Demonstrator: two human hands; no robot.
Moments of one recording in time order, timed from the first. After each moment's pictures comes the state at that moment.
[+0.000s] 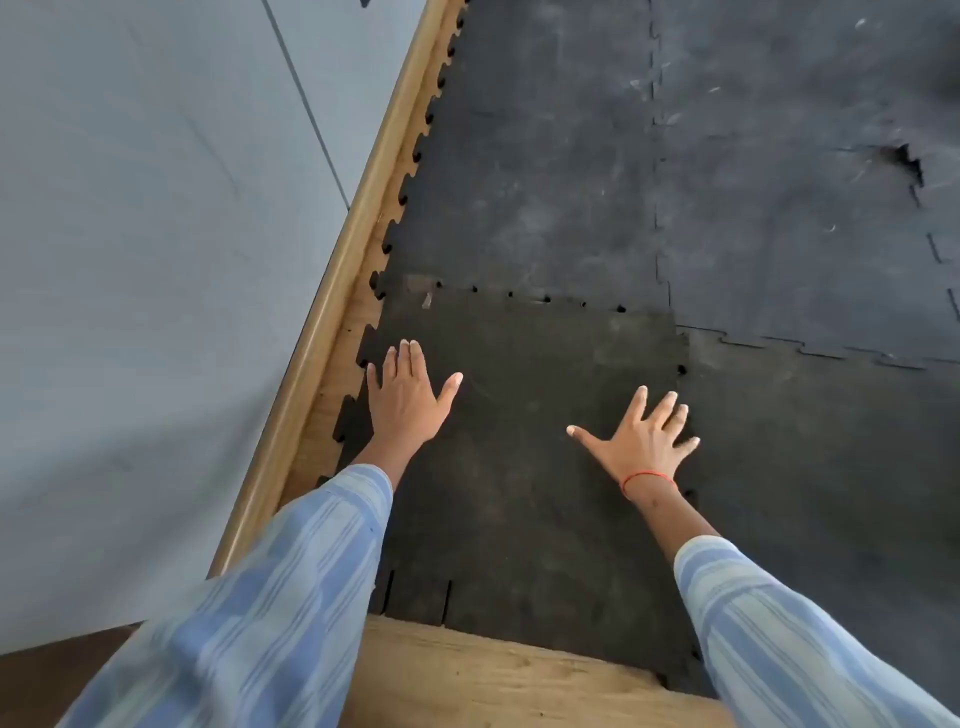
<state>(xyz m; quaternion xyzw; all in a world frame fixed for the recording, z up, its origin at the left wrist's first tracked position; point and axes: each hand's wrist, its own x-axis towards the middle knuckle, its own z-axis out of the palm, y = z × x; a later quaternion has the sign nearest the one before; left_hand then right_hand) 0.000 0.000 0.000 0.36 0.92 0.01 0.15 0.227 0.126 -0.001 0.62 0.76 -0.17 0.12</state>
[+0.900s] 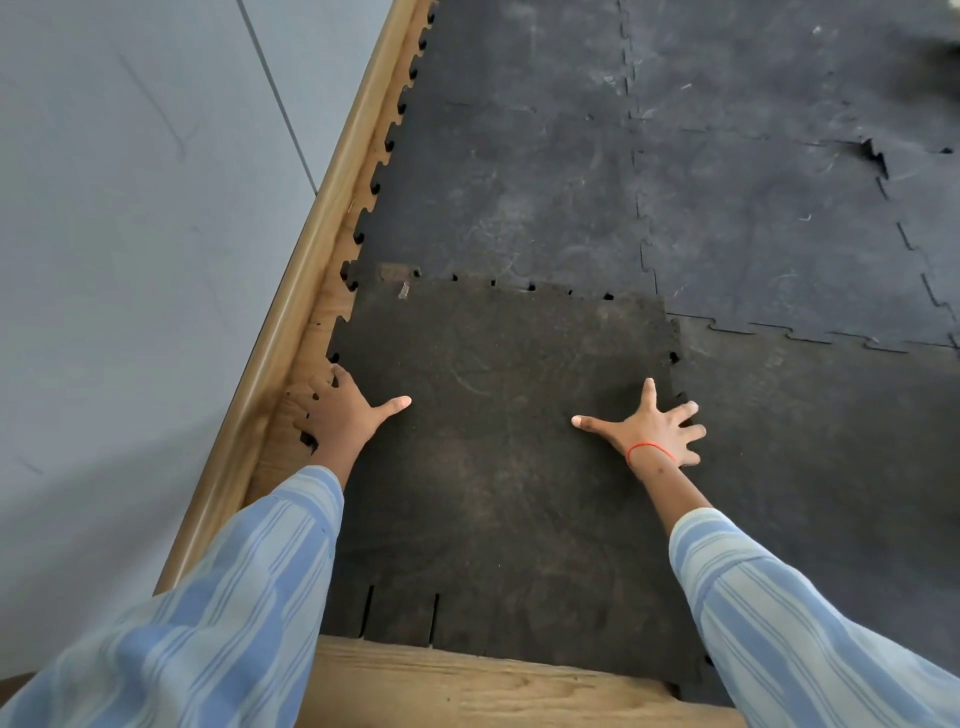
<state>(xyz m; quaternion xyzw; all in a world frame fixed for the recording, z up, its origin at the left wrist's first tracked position) -0.040 -0.027 -0.056 0.21 0.96 -0.01 0.21 0.231 0.150 -0.031 0.72 0.65 -0.23 0.11</state>
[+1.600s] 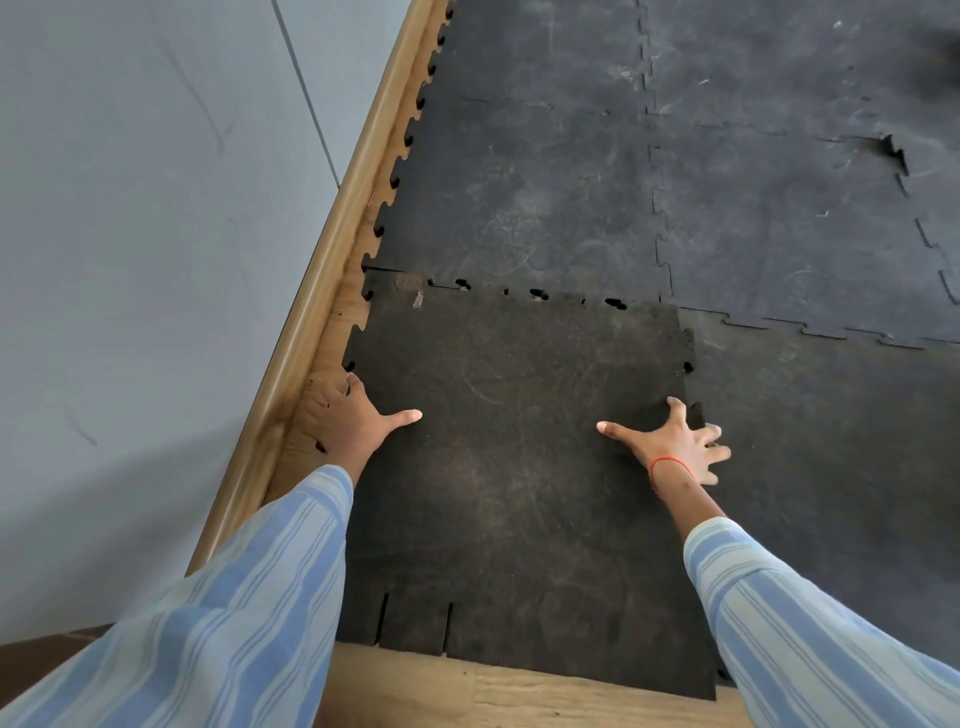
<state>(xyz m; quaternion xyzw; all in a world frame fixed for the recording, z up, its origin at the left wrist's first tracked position) -0.026 -0.055 -0.037 0.21 0.95 0.00 0.23 0.250 0.130 -0.030 0.75 0.60 -0.28 0.05</state>
